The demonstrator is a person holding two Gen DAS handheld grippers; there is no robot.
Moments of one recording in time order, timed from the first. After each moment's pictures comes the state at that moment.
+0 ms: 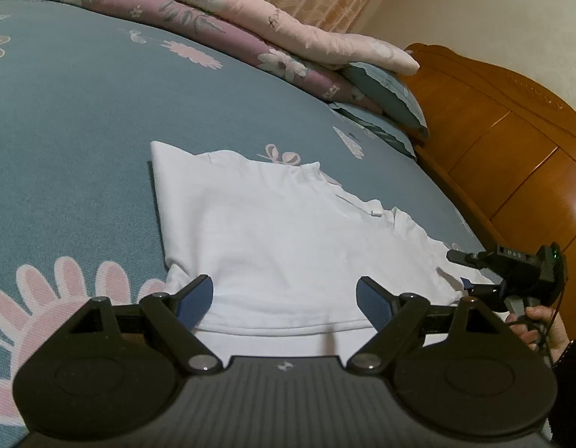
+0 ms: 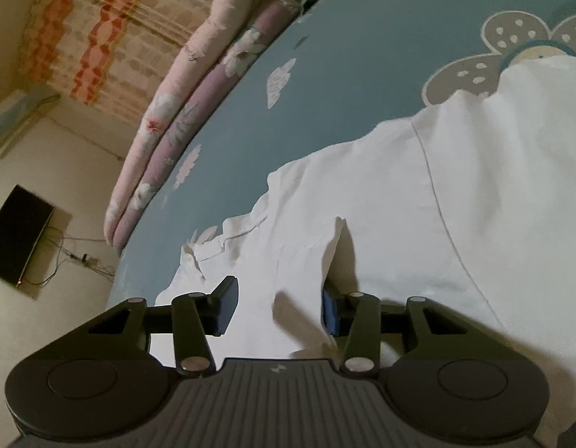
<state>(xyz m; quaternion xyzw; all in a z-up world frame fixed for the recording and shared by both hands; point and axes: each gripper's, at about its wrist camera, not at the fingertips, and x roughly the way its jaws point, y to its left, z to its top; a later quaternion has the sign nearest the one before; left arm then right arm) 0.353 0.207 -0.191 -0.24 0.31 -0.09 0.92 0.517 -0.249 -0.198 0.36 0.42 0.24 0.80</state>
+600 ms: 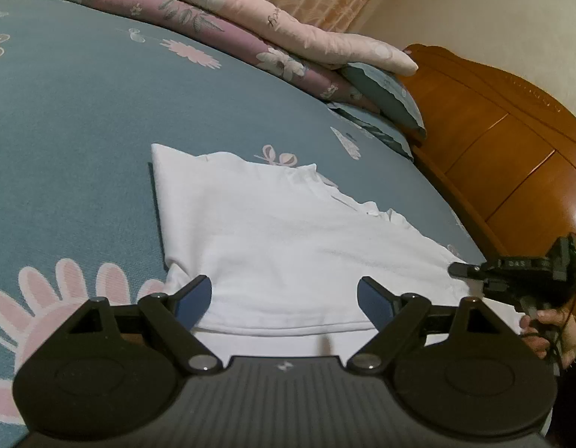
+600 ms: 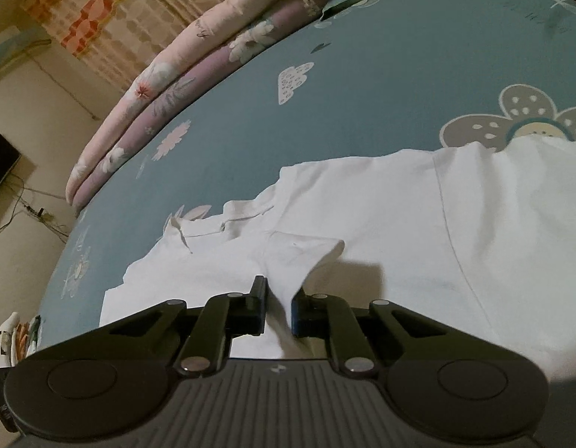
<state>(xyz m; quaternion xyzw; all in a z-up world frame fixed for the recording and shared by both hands) 0.351 0.210 -0.186 -0.25 0.31 -0.09 0.91 0.490 -0.231 -0.154 0.24 0.42 0.21 0.85</state>
